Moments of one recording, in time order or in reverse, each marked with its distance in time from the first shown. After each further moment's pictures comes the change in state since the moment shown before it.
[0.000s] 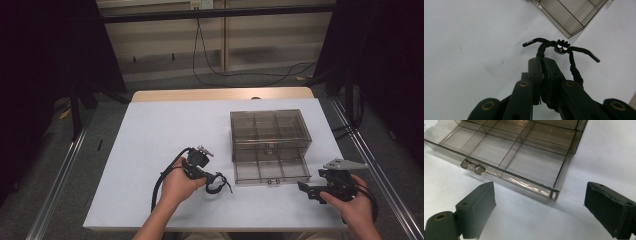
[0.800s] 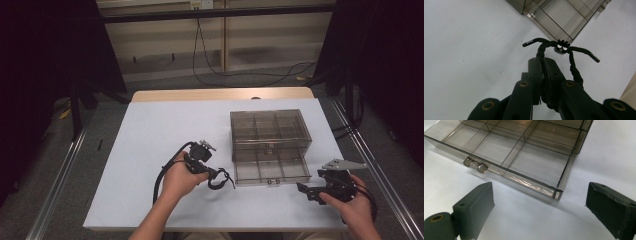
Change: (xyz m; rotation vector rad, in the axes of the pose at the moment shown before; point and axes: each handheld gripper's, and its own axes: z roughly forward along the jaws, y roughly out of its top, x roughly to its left) left arm -0.003 0.017 -0.012 -0.011 -0.016 0.016; right arm 0.001 -0.001 0.001 0.007 0.014 -0.018
